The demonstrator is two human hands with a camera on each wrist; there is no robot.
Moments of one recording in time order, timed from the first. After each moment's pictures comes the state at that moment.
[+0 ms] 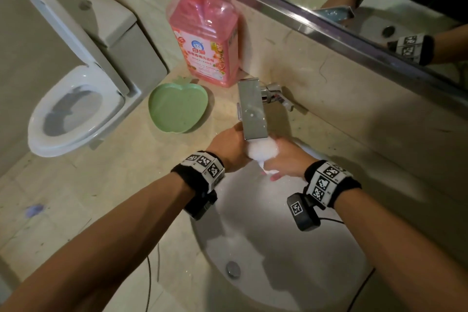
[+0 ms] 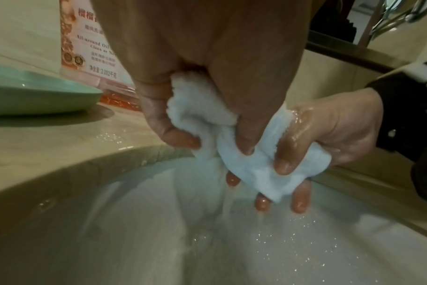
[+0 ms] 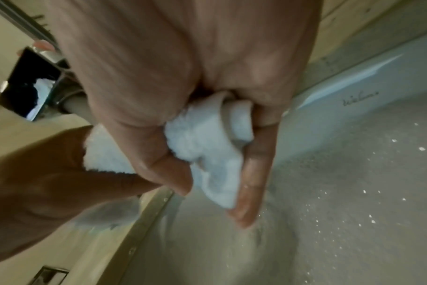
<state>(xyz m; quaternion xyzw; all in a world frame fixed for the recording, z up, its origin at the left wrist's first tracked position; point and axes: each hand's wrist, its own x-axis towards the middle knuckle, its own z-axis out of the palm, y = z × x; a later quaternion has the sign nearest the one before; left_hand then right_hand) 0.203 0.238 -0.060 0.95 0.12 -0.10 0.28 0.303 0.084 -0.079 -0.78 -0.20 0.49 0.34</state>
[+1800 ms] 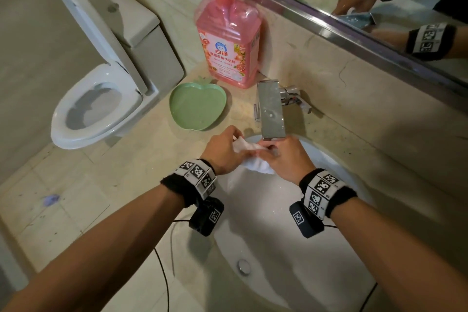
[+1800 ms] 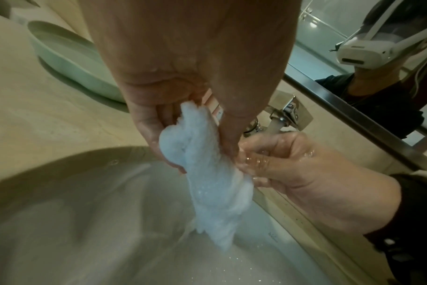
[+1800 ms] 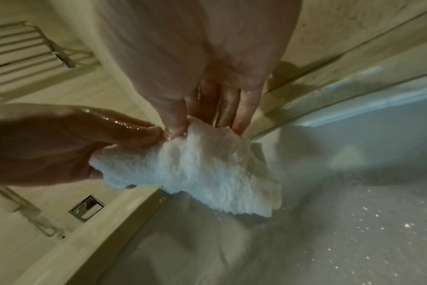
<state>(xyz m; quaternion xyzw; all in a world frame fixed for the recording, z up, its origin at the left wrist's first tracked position) 0.157 0.265 -0.058 0.85 0.32 -0.07 0.41 0.270 0.107 -0.066 -0.81 -0.42 0.23 0.33</state>
